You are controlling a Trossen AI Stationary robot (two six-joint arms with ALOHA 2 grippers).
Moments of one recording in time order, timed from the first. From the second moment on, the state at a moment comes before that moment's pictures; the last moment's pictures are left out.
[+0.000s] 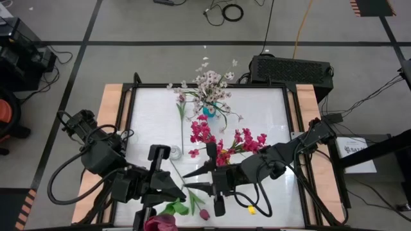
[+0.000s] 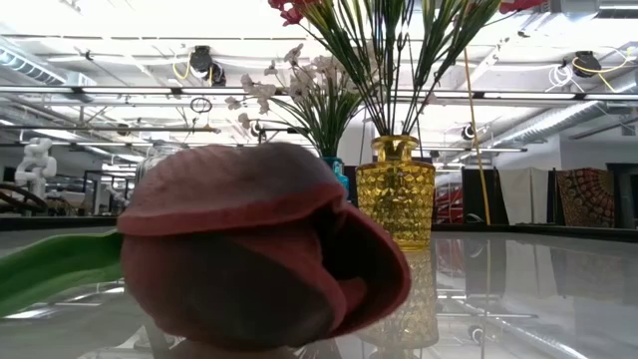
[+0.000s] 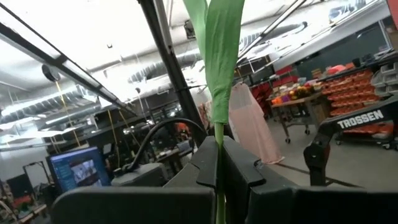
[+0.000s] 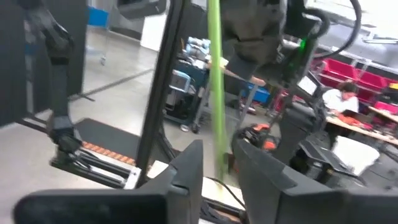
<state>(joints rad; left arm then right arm) -0.69 1.60 1.82 0.19 -0.28 0.53 0.51 1.84 1.98 -0.14 0.37 -0.24</state>
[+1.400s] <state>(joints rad) -0.65 1.60 1.82 0.15 -0.29 0.55 0.55 1.83 1.98 -0.12 0.41 -0.30</state>
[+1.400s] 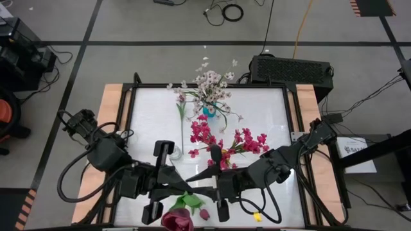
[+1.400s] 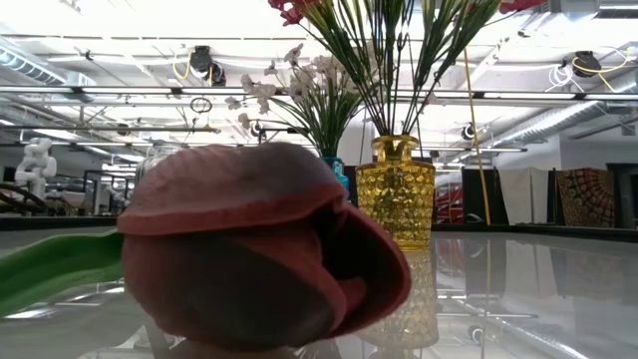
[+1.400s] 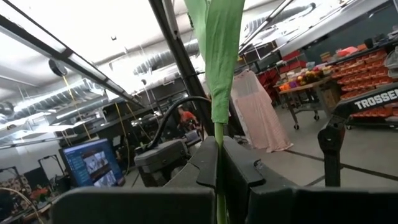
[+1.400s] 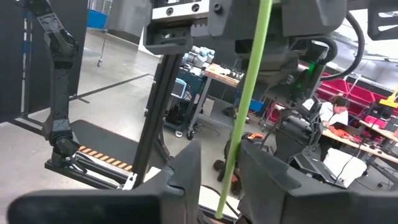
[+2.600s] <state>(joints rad) -0.67 1.59 1.83 -0.02 -0.50 0.50 0.56 1.83 1.98 -0.20 0.49 -0.20</state>
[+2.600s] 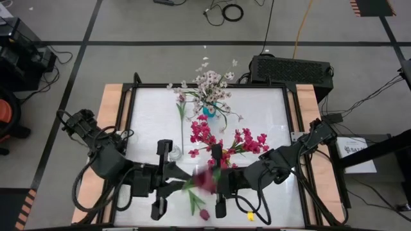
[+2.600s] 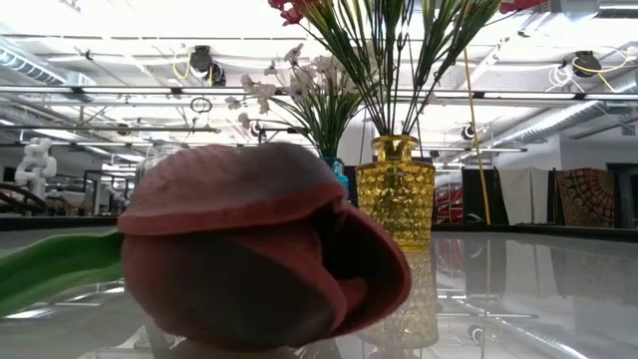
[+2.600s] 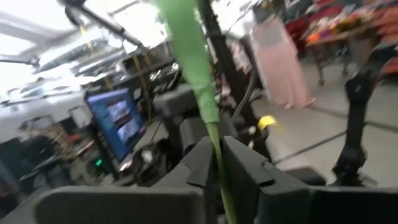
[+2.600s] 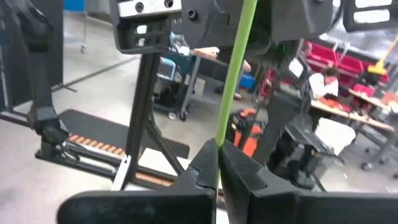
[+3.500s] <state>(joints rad) -0.78 1.53 1.83 -0.23 -0.80 0.42 0.54 1.83 1.98 -0.35 0.53 -0.08</state>
